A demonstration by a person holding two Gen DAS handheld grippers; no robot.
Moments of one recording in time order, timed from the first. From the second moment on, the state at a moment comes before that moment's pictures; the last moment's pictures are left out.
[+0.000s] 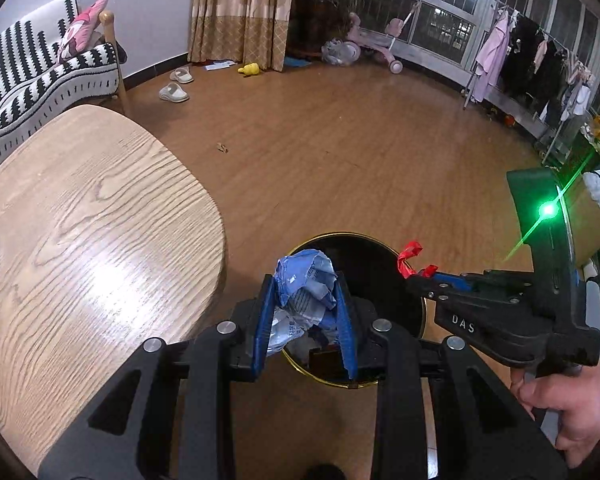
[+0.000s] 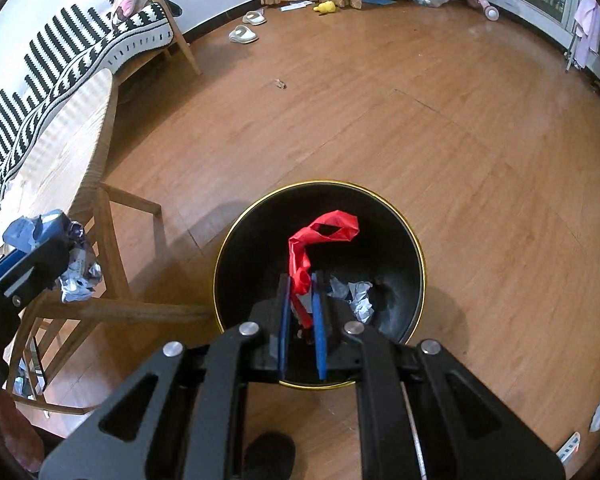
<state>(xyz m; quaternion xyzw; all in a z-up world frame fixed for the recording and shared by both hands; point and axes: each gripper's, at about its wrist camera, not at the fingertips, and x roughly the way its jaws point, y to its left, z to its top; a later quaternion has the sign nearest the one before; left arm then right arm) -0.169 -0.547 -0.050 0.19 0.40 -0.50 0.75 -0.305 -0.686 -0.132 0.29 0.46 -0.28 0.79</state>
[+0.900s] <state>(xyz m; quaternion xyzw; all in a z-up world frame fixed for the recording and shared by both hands) -0.183 -0.602 -0.080 0.17 0.42 -0.54 0.71 -0.352 -0.712 -0.104 0.34 0.38 -0.36 0.78</state>
